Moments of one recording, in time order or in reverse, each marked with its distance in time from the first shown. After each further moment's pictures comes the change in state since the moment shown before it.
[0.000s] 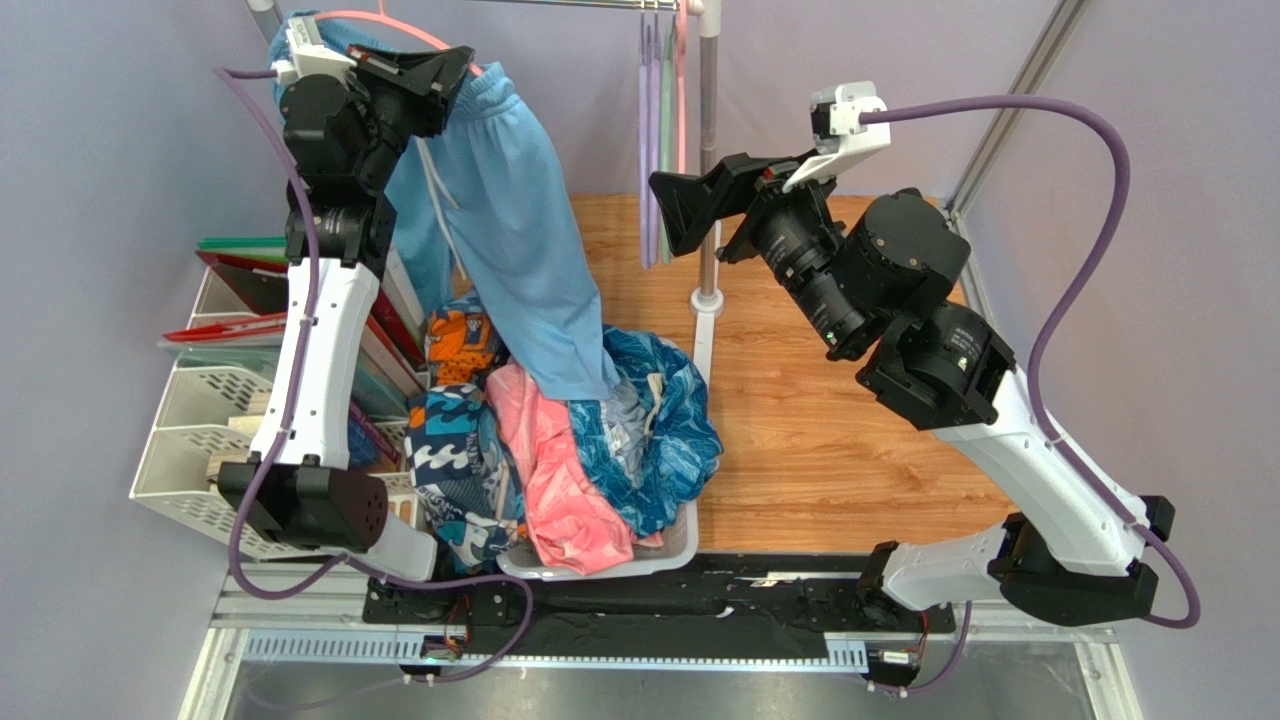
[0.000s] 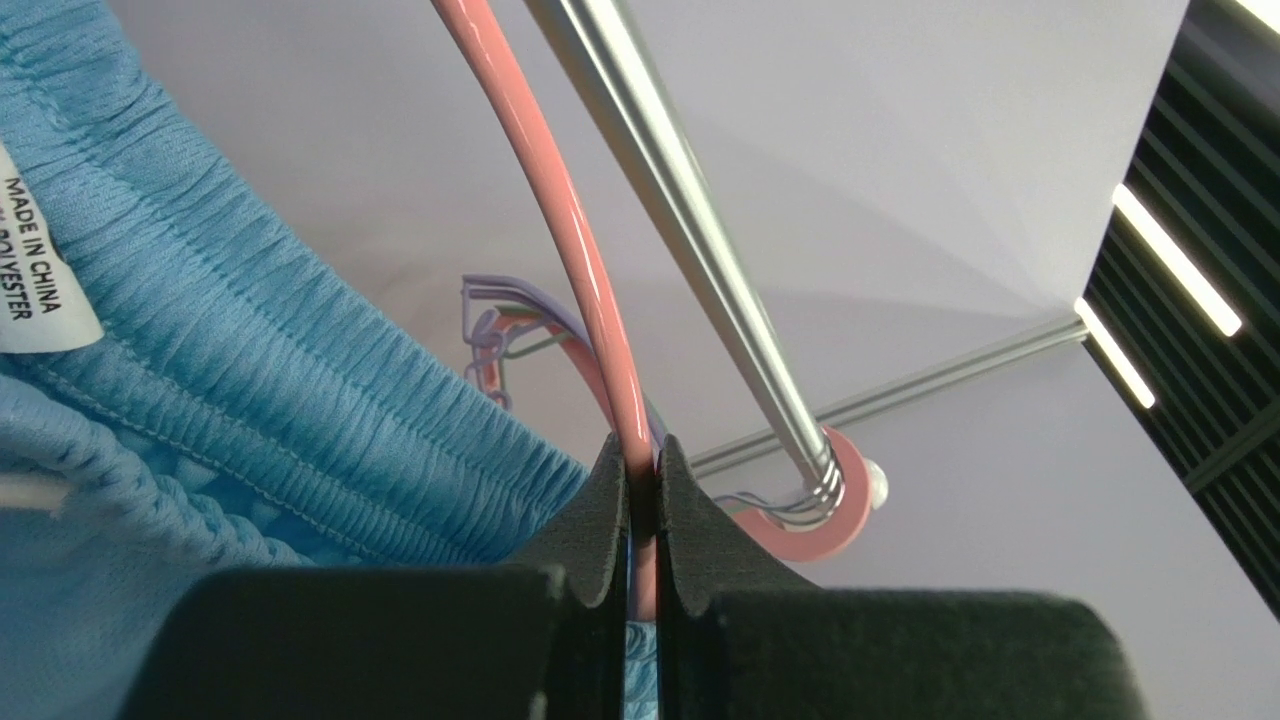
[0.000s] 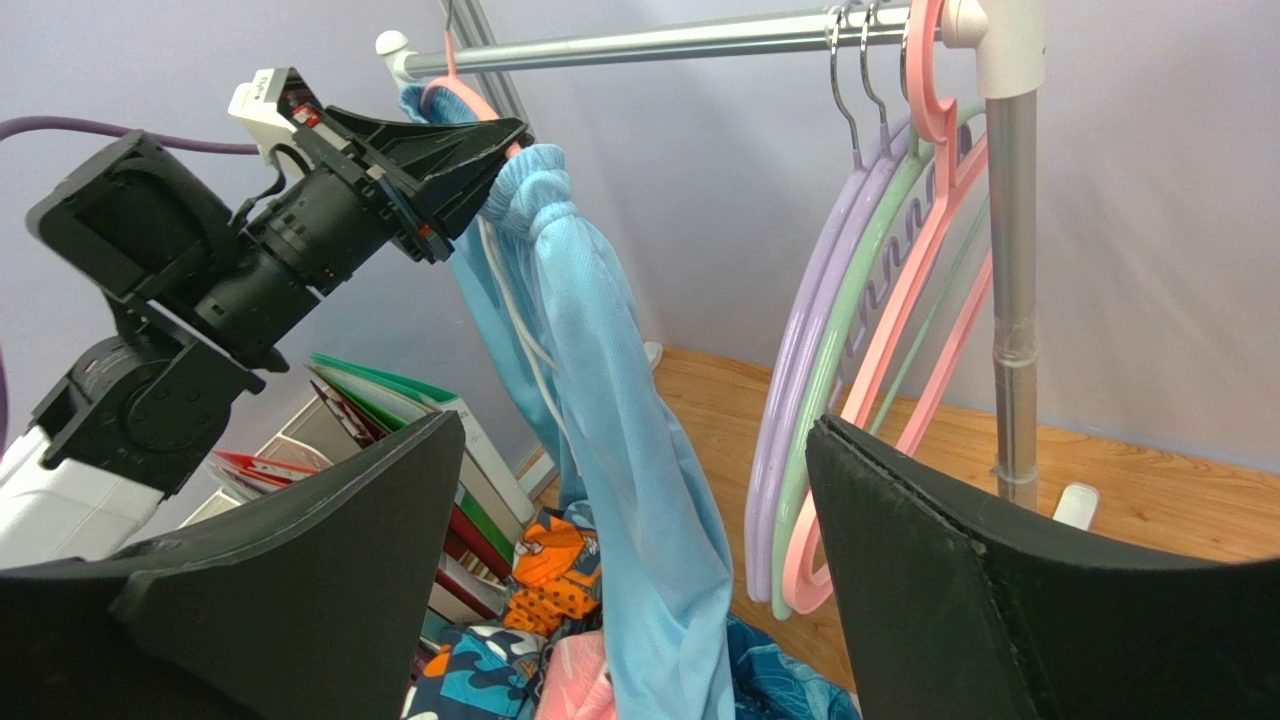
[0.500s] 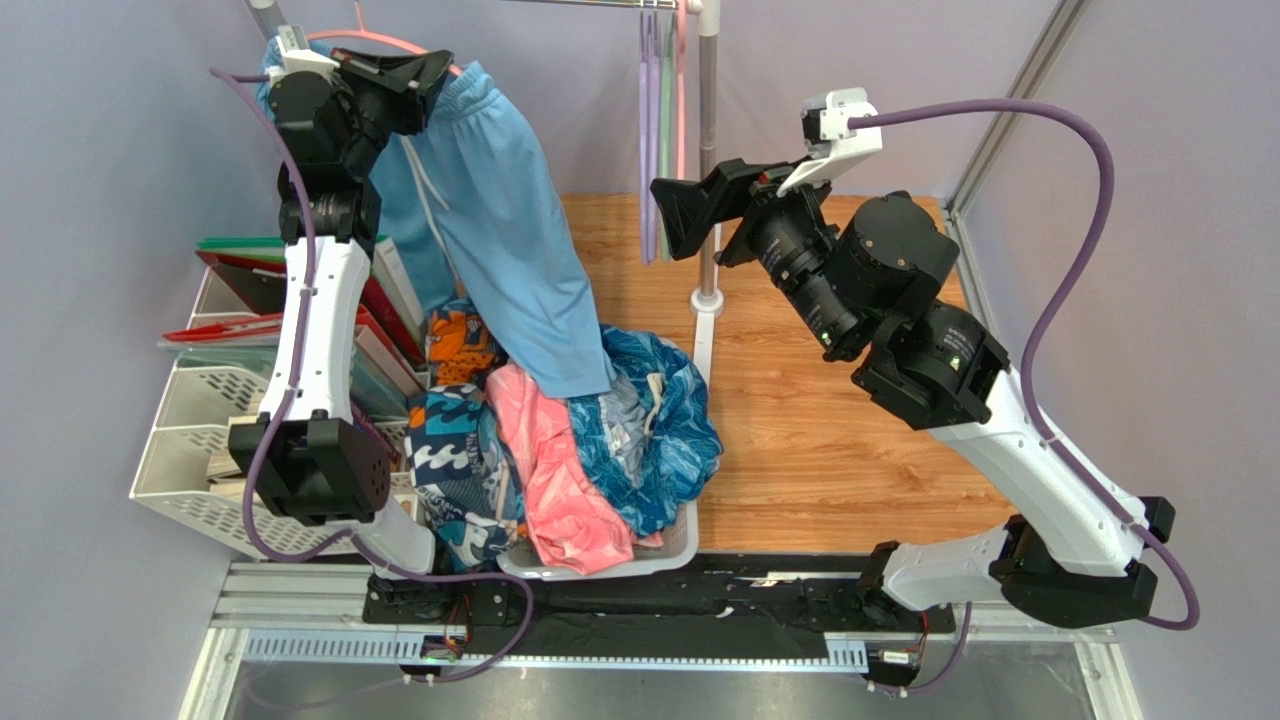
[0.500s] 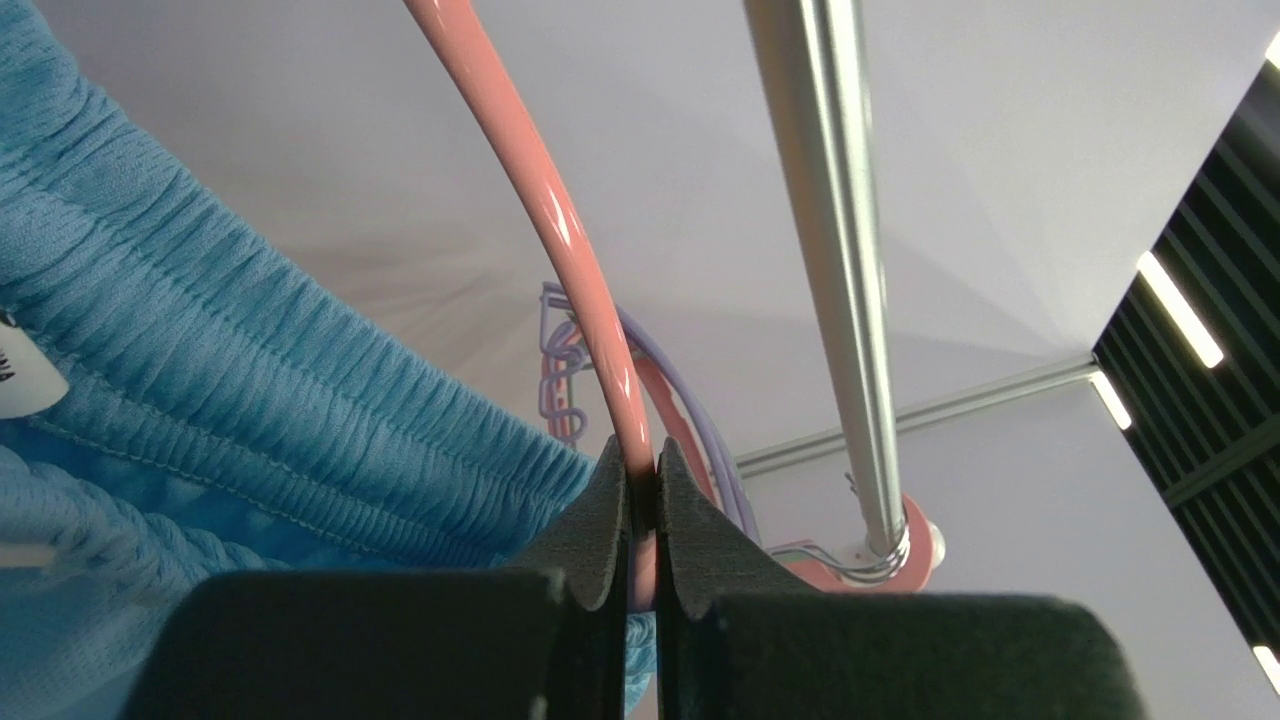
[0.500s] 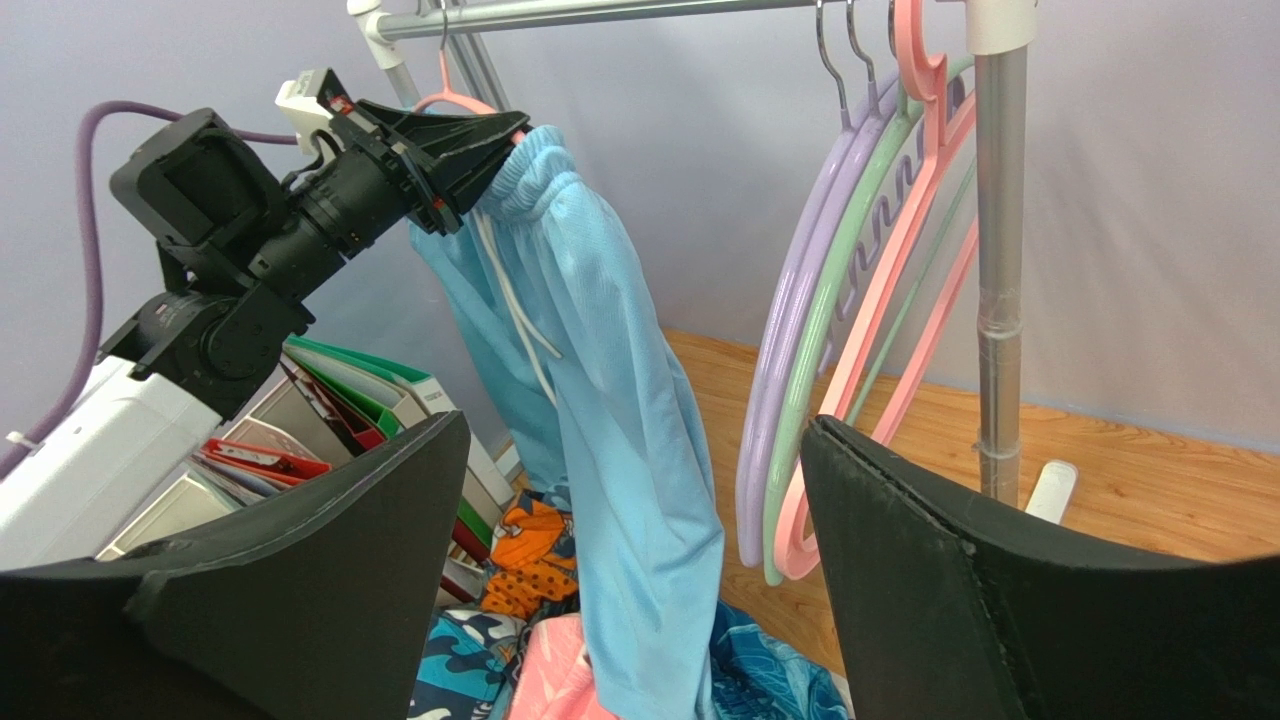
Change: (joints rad) left arm 0.122 0.115 0.000 0.079 0.131 -0.077; right arm -0.013 -0.008 -0.035 -0.002 0.000 0.001
